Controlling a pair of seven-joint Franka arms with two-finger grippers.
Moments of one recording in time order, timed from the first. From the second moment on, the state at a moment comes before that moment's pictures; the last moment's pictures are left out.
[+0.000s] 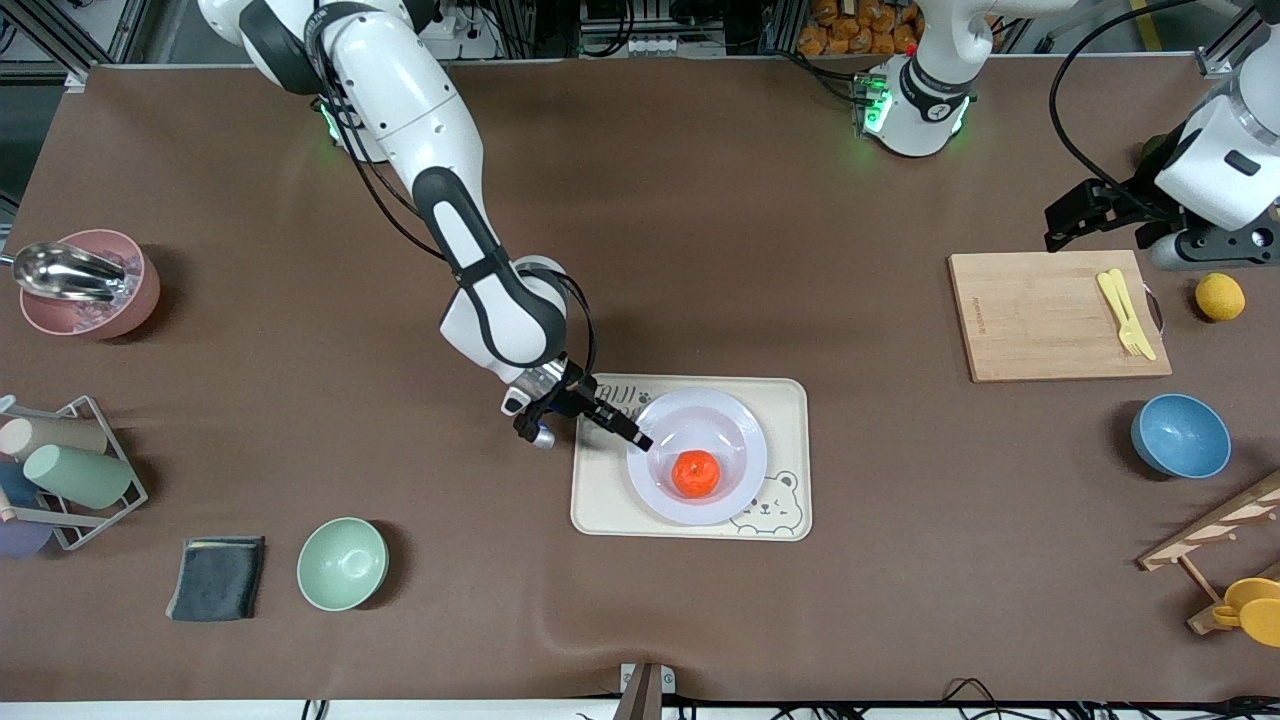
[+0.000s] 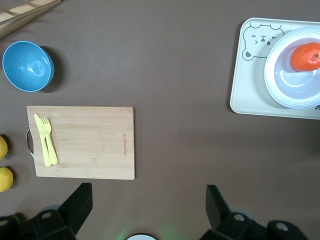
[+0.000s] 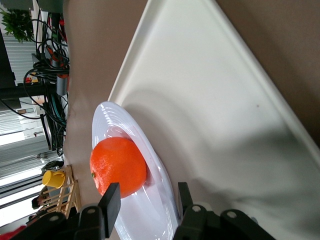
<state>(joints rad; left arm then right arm) -0.16 -0.04 0.03 -1.60 0.01 1.51 -0.16 0.67 0.85 -0.01 -1.53 2.00 2.78 -0.54</state>
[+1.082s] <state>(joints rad) -0.16 -0.04 0.03 -1.60 0.01 1.51 -0.16 0.40 0.68 -0.02 -1.65 1.33 2.47 -0.16</state>
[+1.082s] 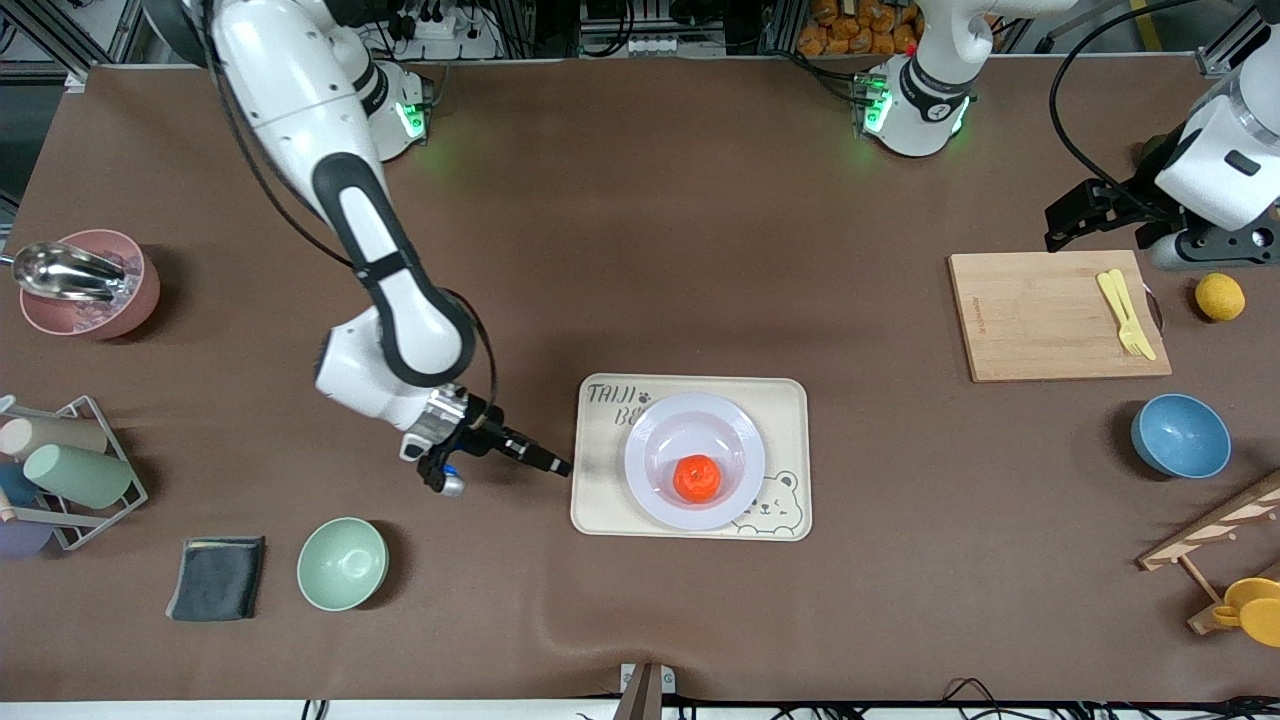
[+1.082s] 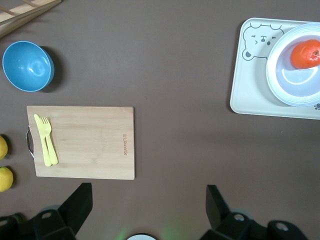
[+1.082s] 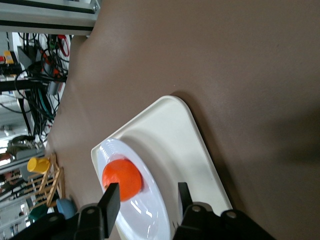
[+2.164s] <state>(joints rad) -0.16 -0.04 0.04 -1.60 0.01 1.51 -0.16 0.16 0.34 -0.31 -1.67 0.47 1.78 -0.10</state>
